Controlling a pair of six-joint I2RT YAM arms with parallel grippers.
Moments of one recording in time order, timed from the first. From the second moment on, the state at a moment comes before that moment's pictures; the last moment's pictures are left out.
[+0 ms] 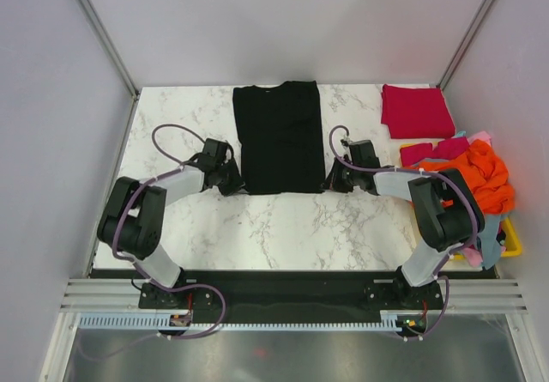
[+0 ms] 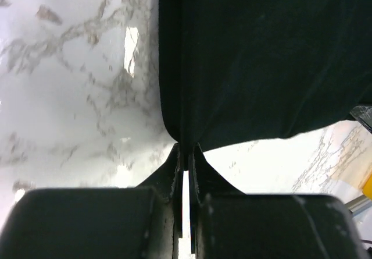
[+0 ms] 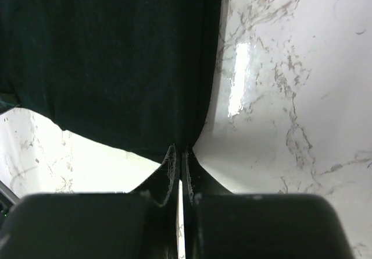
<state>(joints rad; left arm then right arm) -0.33 1.67 0.86 -0.19 0.24 -0.68 0.31 1.72 0.80 0.06 -0.36 0.53</state>
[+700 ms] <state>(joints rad) -0.48 0.94 0.60 -0.56 0.13 -0.82 0.43 1.30 0.61 -0.20 -0.36 0.56</state>
